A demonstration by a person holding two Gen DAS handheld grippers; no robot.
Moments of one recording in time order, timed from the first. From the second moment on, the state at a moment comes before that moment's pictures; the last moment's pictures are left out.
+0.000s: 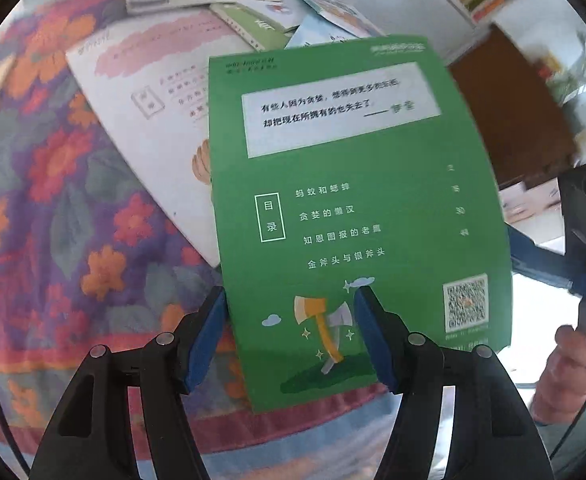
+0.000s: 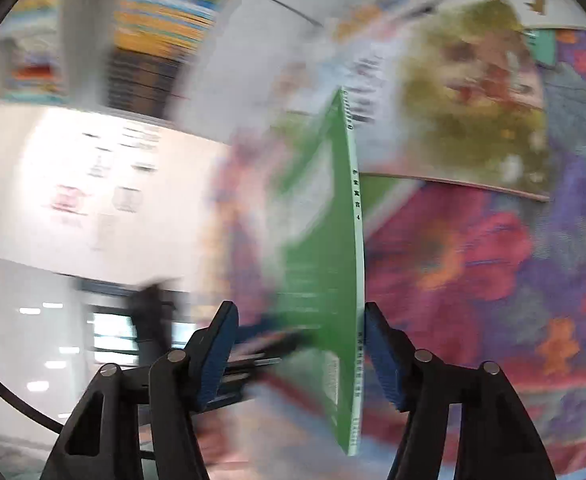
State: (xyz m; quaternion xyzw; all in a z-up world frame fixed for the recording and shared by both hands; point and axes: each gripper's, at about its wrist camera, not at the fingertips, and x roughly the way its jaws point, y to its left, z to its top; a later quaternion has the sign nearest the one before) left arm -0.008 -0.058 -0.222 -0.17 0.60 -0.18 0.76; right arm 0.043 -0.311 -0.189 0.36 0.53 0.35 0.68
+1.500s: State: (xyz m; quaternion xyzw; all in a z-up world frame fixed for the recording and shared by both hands) left arm -0.084 0.132 -0.210 -0.28 0.56 -0.01 0.78; right arm 0.008 -0.143 -0.238 0.07 0.65 0.25 0.71
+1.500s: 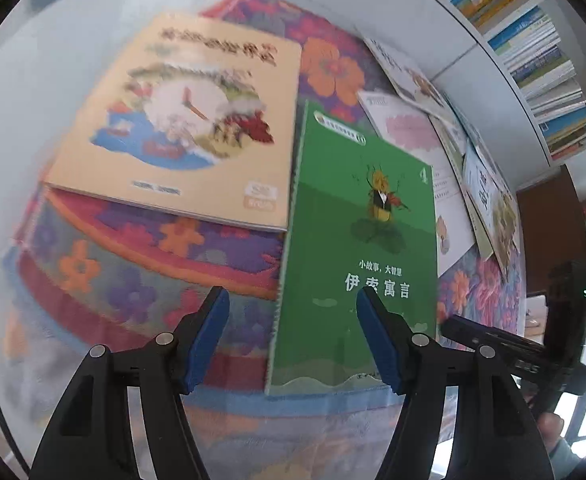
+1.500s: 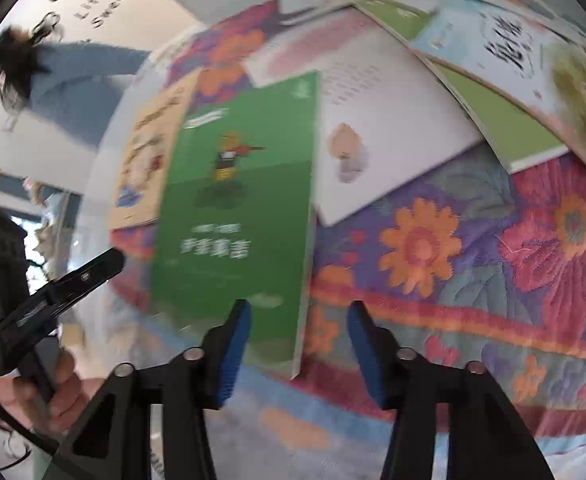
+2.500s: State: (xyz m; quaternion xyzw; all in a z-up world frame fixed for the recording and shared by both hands) left arm -0.096 0.103 -0.202 -0.34 0.52 -0.03 0.79; right arm 0.010 -0.178 -0.272 0.20 0.69 0.28 0.64
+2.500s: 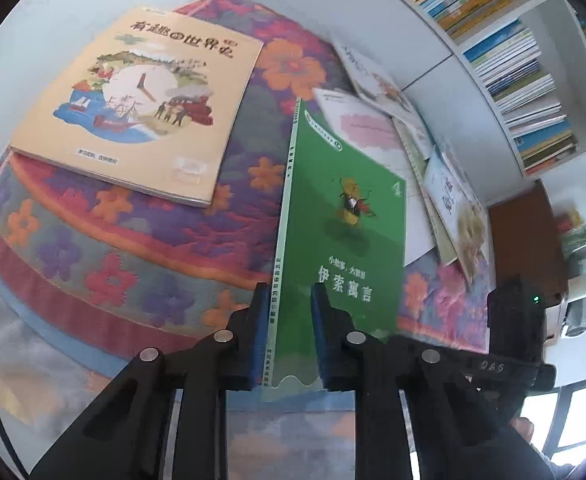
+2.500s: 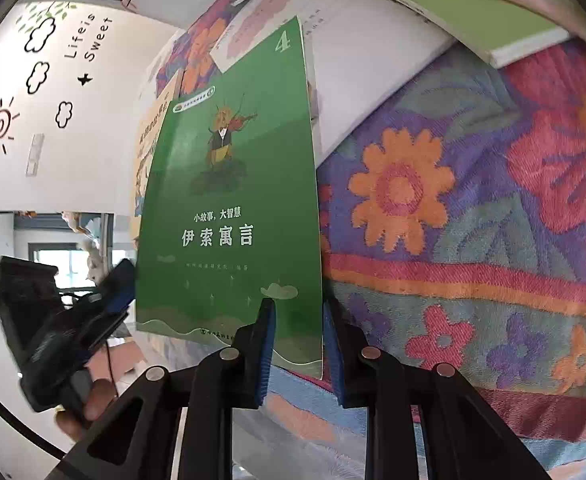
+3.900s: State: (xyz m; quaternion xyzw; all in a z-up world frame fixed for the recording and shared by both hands) left arm -0.044 0.077 -0.208 -0.45 0.56 -0.06 0.69; right arm 0.028 -0.193 -0.247 0.30 0.65 0.30 0.63
